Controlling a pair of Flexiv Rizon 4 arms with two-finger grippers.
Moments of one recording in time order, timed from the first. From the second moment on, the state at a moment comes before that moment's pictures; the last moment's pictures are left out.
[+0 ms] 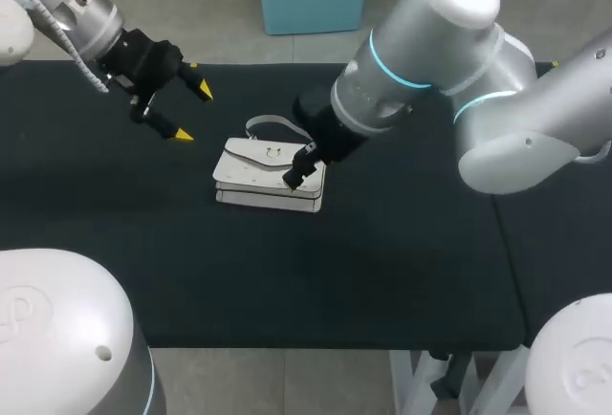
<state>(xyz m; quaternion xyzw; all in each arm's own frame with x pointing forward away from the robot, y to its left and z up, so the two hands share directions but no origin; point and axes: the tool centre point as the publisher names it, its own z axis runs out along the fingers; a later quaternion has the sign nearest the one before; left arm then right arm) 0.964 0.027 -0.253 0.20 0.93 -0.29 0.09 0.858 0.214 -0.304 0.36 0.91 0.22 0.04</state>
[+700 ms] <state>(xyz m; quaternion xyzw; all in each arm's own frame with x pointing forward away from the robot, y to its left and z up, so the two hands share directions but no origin) 0.965 0.010 -0.265 0.20 0.91 -0.32 0.16 0.844 0.217 -0.330 0.20 0.94 0.16 0.24</state>
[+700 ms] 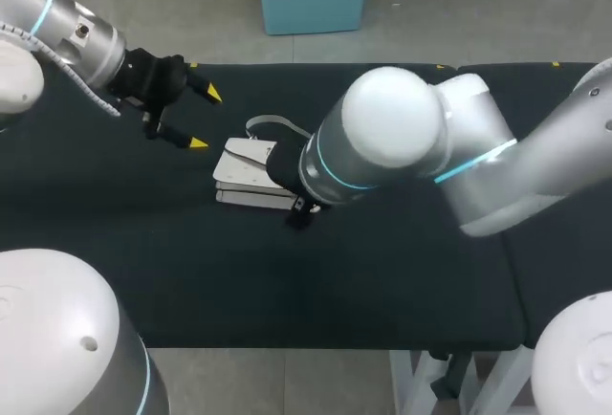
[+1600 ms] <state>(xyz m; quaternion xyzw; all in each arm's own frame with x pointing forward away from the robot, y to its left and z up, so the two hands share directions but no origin) 0.978 -0.021 -0.302 0.31 0.87 -0.33 0.16 0.869 0.237 -0.355 0.08 0.89 0.09 0.44</state>
